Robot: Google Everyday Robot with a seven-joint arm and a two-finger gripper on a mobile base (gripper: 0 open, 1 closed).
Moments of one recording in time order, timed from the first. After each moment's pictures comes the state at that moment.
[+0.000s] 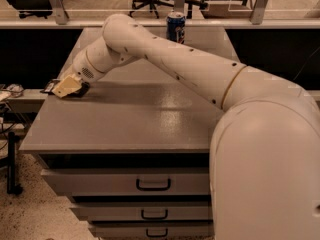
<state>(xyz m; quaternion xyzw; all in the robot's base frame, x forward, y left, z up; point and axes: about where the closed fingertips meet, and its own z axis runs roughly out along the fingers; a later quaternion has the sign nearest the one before) 0.654 0.271 0.833 -0.61 0.64 0.29 0.36</state>
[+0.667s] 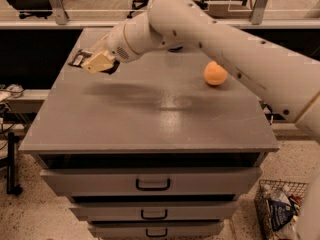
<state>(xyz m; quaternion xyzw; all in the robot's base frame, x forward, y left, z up) 0.651 0.175 0.920 -0.58 0.64 0.23 0.45</state>
